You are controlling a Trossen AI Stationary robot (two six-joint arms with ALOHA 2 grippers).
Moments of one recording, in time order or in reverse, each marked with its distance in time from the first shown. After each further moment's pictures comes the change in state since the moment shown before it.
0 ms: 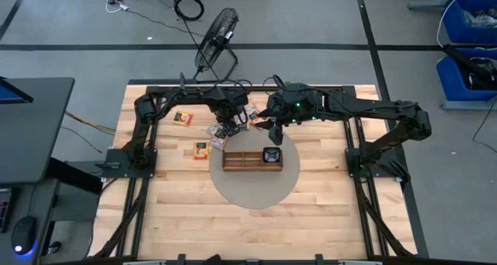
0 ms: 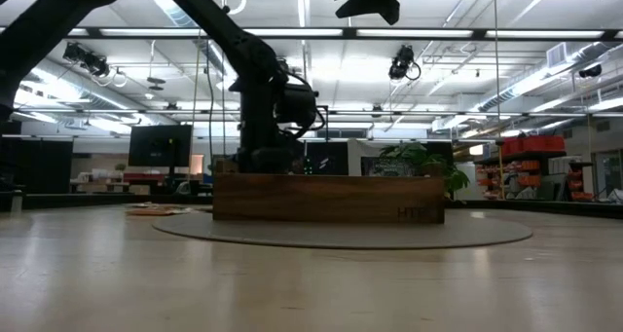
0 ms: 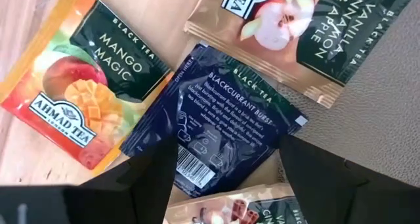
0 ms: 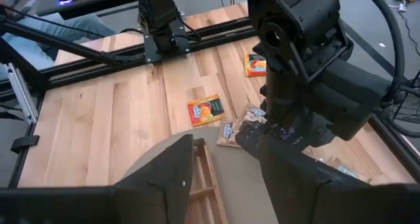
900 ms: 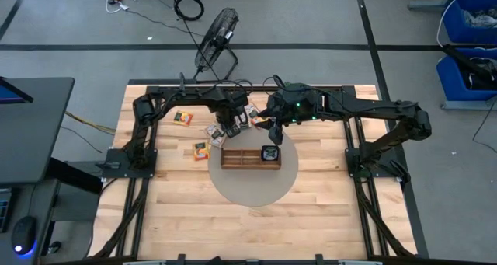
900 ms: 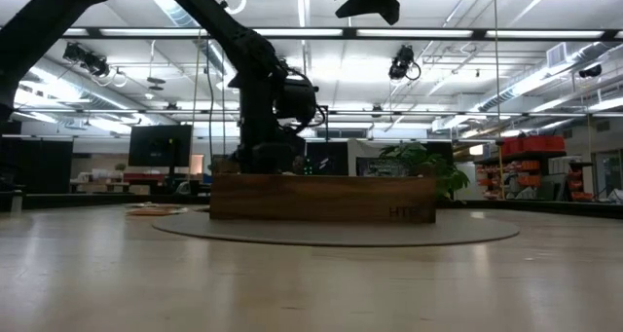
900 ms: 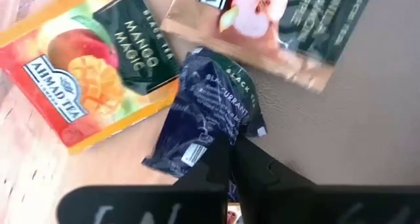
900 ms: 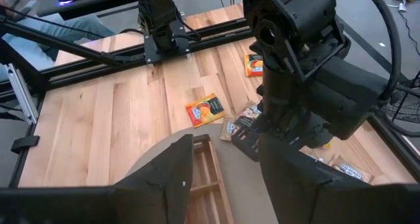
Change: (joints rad) left arm -0.015 -0.032 -0.008 -0.001 0.018 -0.011; right arm 0.000 0.000 0.000 0.000 0.000 0.002
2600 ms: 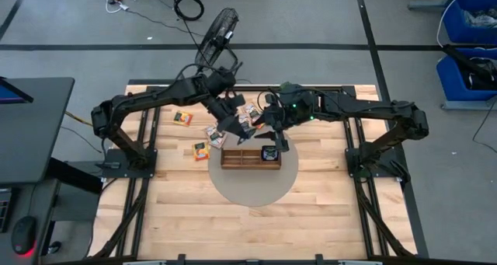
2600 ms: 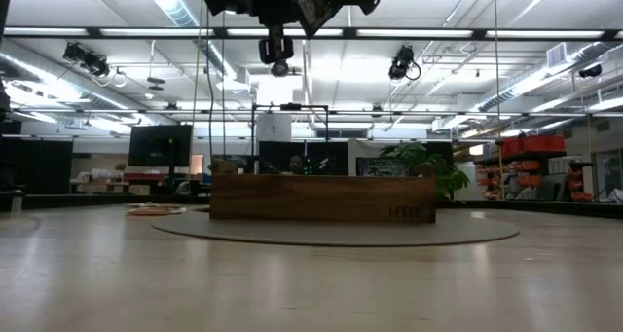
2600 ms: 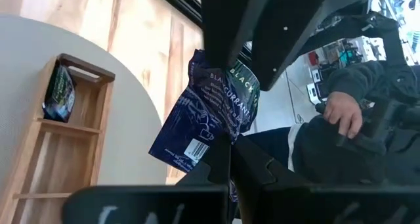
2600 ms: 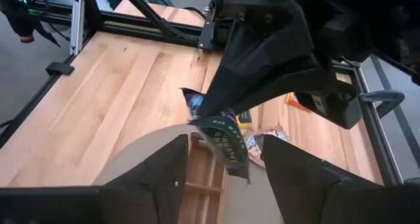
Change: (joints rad) left arm -0.082 -0.437 0.004 0.261 0.951 -0.311; right arm 0.000 0.027 -0.001 0.024 -0.210 -0.399
